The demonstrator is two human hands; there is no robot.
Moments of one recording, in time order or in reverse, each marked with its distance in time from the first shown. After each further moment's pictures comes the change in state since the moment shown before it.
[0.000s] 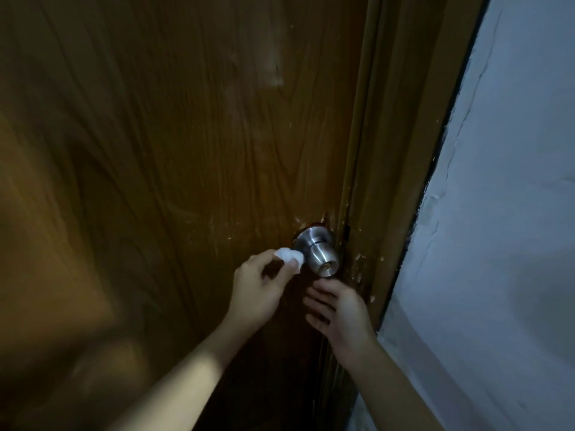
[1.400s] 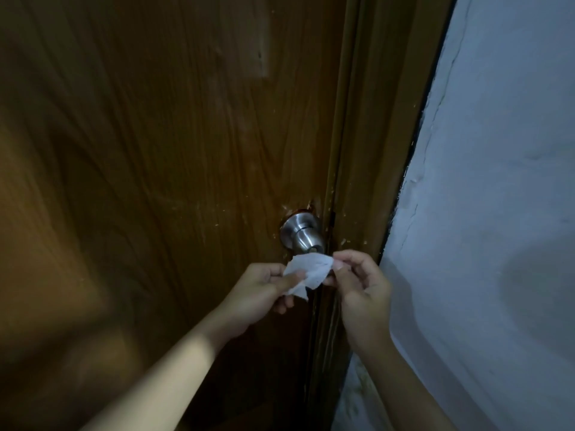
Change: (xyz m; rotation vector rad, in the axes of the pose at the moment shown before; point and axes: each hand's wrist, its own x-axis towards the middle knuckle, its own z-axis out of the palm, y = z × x) left_hand -0.021 0.014 0.000 -0.290 -0.509 -0.316; right_hand -0.020 -0.001 -0.029 -0.246 0.065 -0.815
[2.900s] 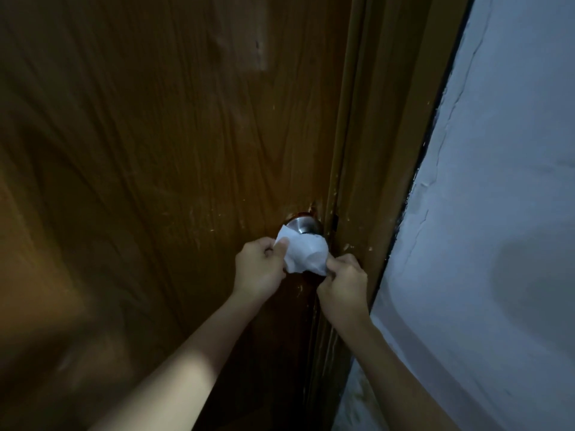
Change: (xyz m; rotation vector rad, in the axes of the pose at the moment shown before) left_hand 0.048 0.006 0.002 0.182 0.513 0.042; right_hand 0.036 0.033 0.018 -0.856 -0.139 0.102
